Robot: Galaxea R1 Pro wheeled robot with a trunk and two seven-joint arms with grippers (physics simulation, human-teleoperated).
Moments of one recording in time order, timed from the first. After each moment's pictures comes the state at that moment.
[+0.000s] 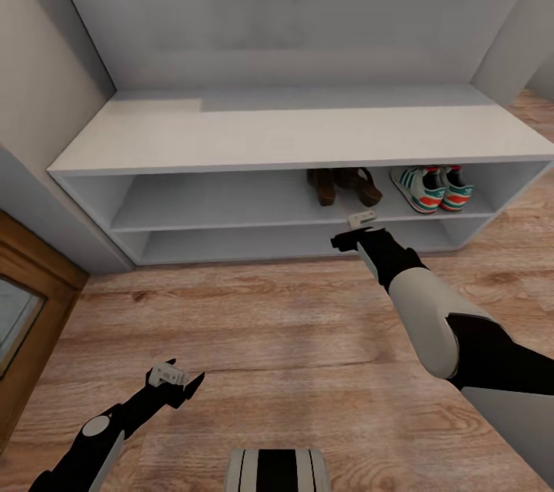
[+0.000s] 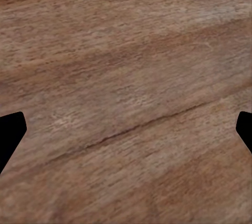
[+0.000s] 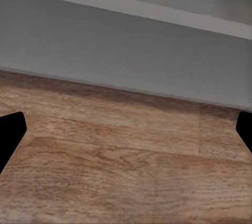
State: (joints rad) left arm -0.32 0.15 0.05 -0.89 -0.01 -0.07 -0.53; right arm -1.28 0.06 -0.15 -0.32 0.41 0.37 0.07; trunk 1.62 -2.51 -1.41
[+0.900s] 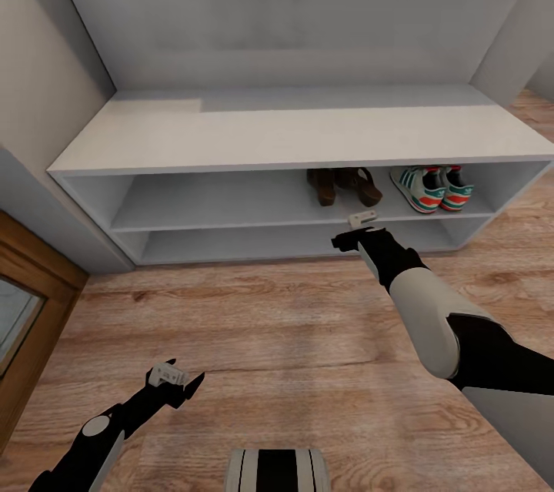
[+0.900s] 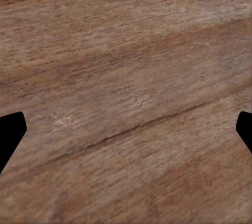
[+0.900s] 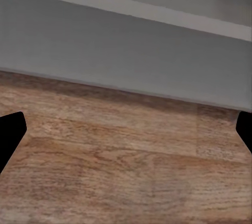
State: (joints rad) left arm -0.32 0.15 0.05 -0.89 -0.01 -0.07 -0.53; right arm -1.28 0.06 -0.15 -0.32 0.41 0.36 0.07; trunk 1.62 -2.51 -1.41
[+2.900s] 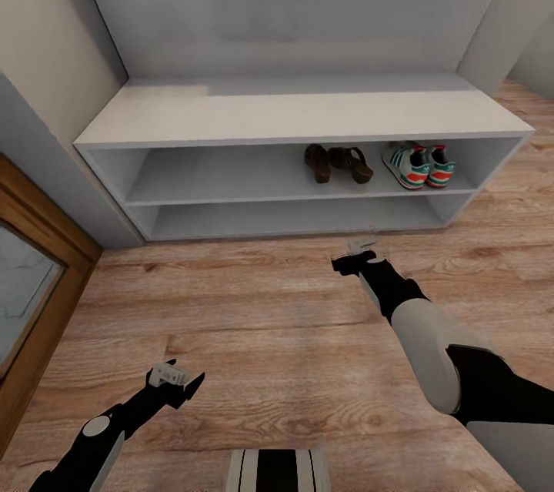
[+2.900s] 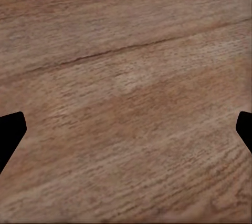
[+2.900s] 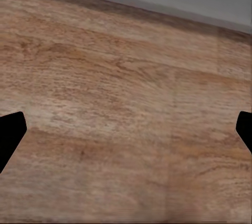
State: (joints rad) left arm -0.32 0.15 0.05 -0.89 -0.01 -0.07 -0.53; right arm -1.15 0.05 -0.15 -0.33 0.41 0.23 0.08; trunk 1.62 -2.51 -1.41
